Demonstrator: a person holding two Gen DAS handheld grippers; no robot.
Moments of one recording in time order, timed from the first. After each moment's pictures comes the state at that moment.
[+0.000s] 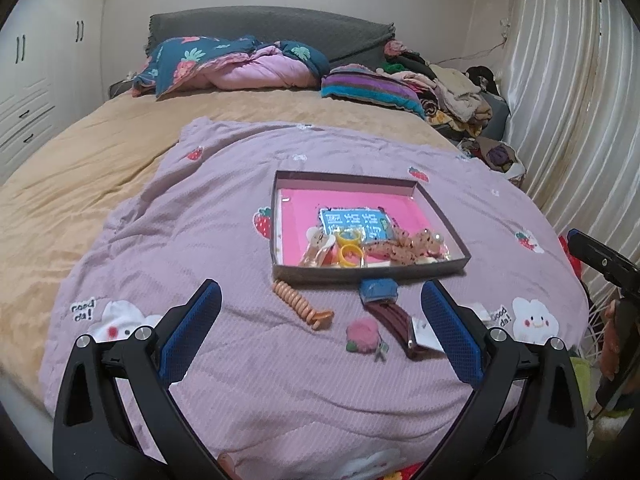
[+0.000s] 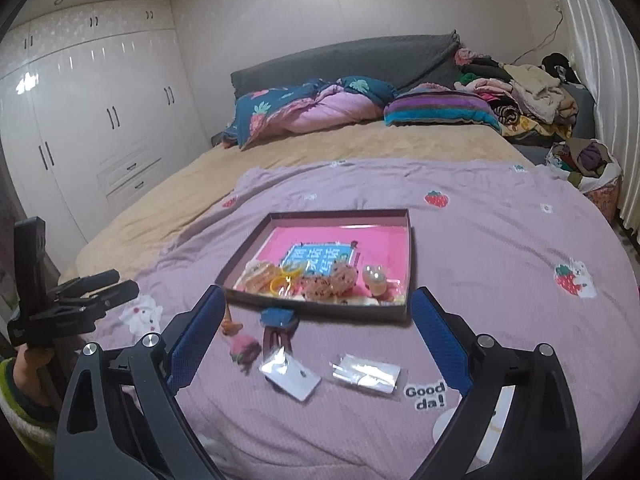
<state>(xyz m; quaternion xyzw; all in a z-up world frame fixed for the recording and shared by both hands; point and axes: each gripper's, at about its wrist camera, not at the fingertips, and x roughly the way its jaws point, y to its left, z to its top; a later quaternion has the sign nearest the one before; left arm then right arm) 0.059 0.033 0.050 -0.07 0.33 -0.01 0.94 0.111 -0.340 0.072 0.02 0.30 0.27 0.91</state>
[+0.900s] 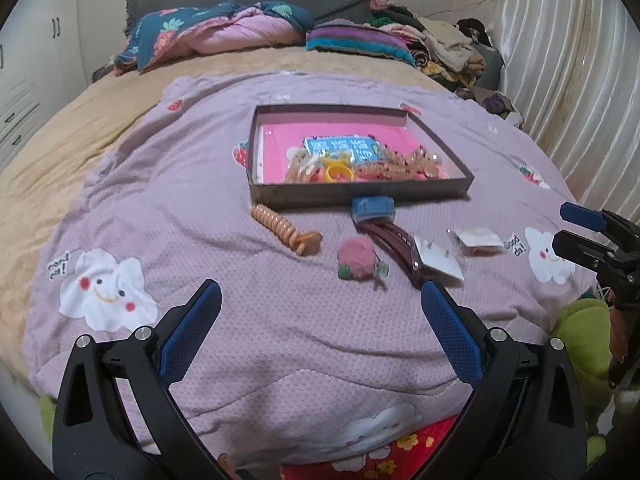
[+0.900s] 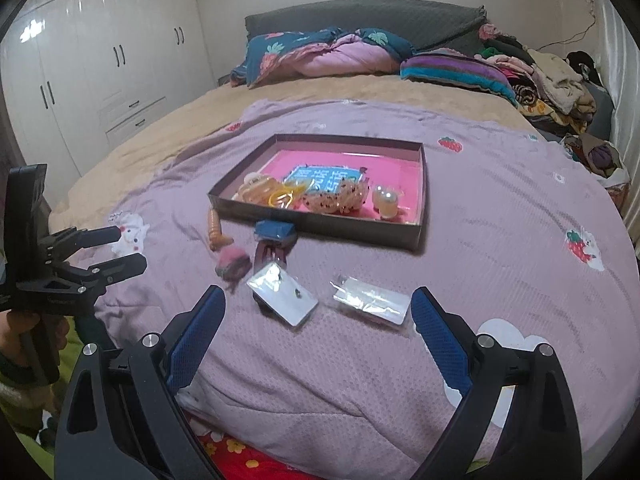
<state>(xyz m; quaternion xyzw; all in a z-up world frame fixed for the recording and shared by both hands) 0.046 0.006 -0.009 -0.04 0.40 -0.03 0.92 0.092 -0.320 0.005 -0.05 0.37 0.28 0.88</state>
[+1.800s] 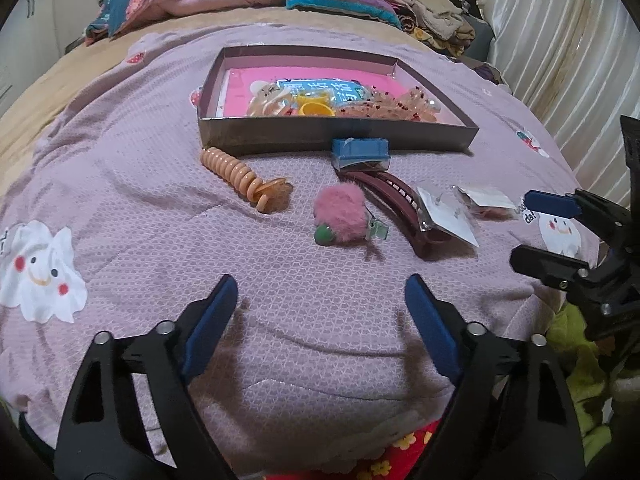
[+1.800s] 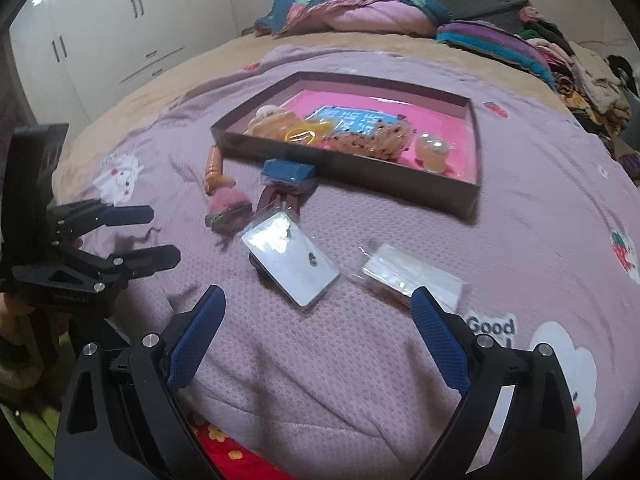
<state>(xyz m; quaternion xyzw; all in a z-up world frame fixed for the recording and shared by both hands) 0.074 -0.004 -0.066 -0.05 0.46 -0.07 0.89 0.121 -0.279 -0.053 -0.12 0.42 0.33 0.84</state>
